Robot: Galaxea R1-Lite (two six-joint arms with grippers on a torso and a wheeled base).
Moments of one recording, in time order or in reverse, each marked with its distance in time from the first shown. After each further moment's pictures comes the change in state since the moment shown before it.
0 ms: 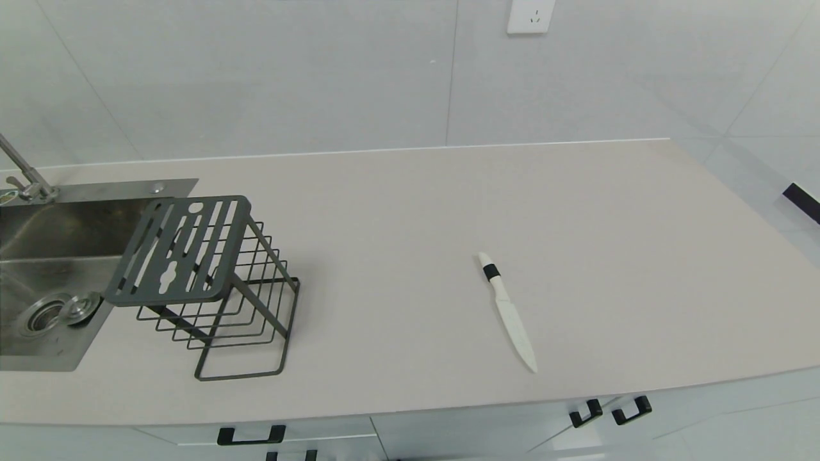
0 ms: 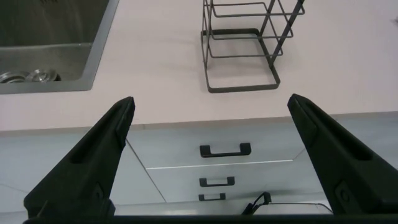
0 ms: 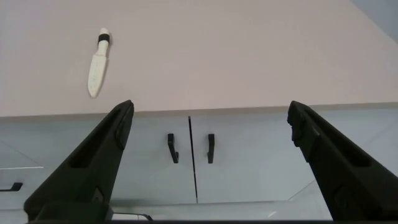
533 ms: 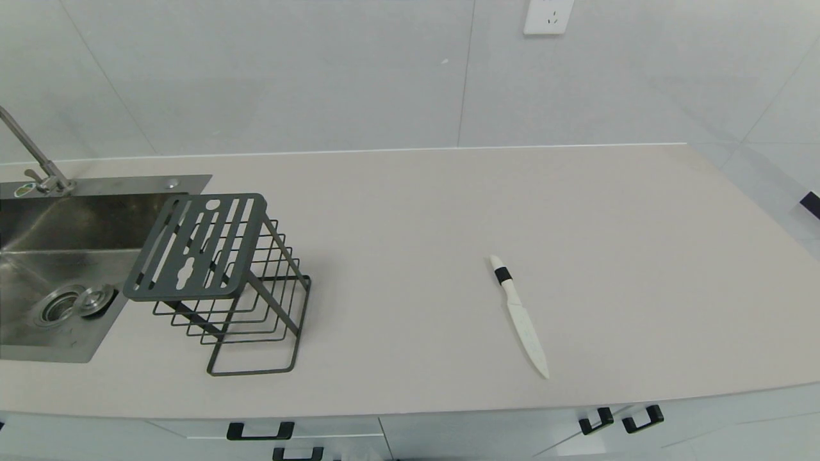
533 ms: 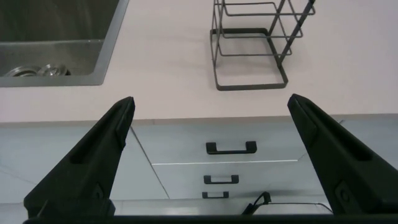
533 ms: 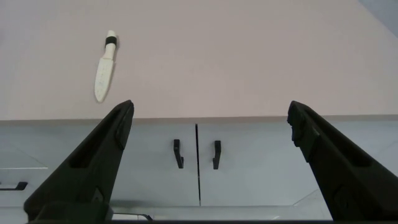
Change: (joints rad) left arm 0.000 0.000 0.000 0.000 0.000 0.000; right arm 0.001 0.000 0.000 0.000 0.000 0.000
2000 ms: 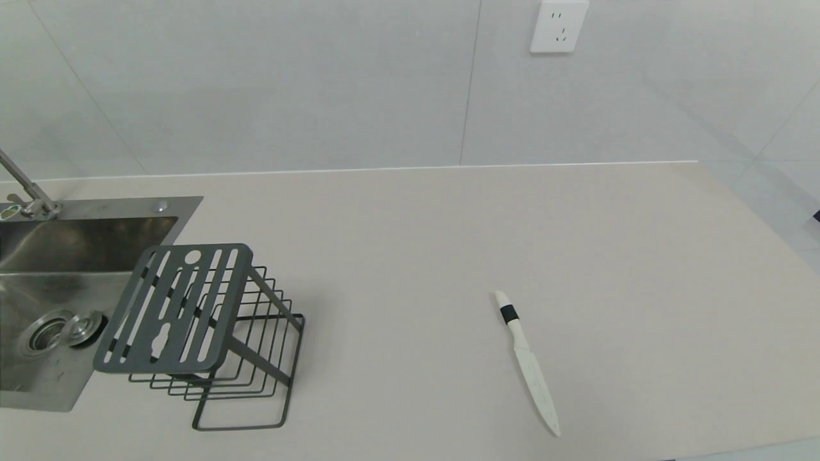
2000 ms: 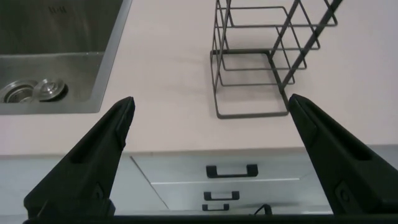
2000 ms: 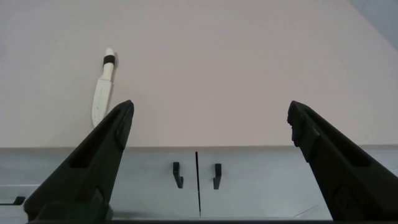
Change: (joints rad) left arm 0.000 0.000 0.000 0.000 0.000 0.001; right arm 0.001 0.000 0.000 -0.002 0.001 0.000
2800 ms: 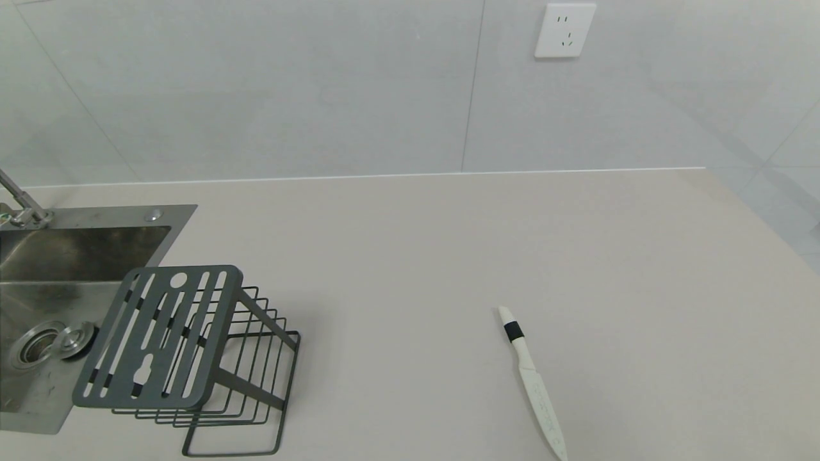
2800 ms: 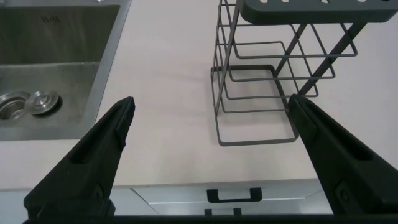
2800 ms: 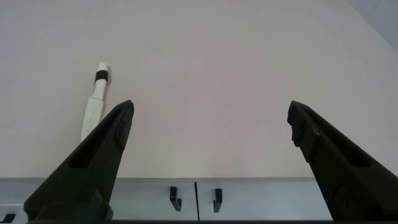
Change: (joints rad) left arm 0.000 0.000 0.000 0.000 -0.007 0.005; right arm -0.001 0.000 0.000 0.000 0.002 -0.006
